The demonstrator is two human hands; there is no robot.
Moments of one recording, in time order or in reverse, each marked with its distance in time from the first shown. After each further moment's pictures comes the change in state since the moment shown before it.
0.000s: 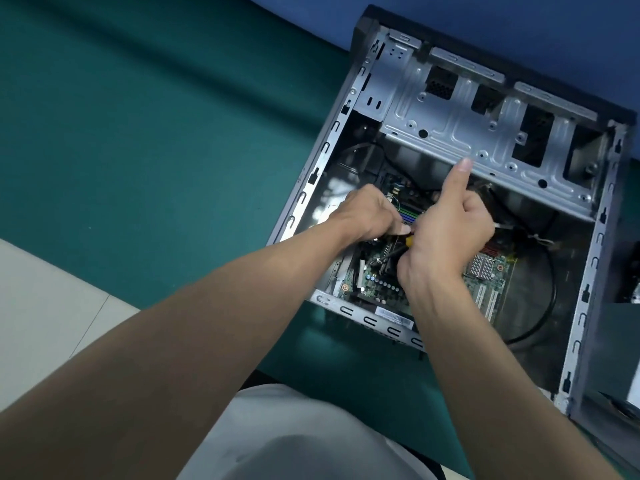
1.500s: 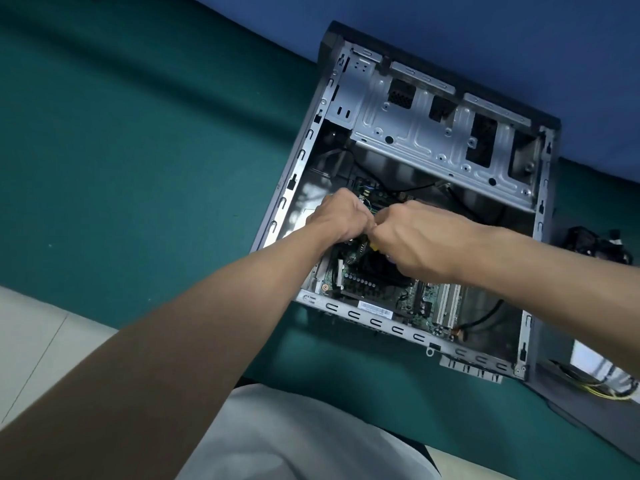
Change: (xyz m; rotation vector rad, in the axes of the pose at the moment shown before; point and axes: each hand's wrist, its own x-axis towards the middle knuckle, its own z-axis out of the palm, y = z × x) left_hand -0.002 -0.001 -0.003 0.123 0.033 0.010; right_hand 0.016 -0.070 -0.023 -1.754 -1.425 -1.043
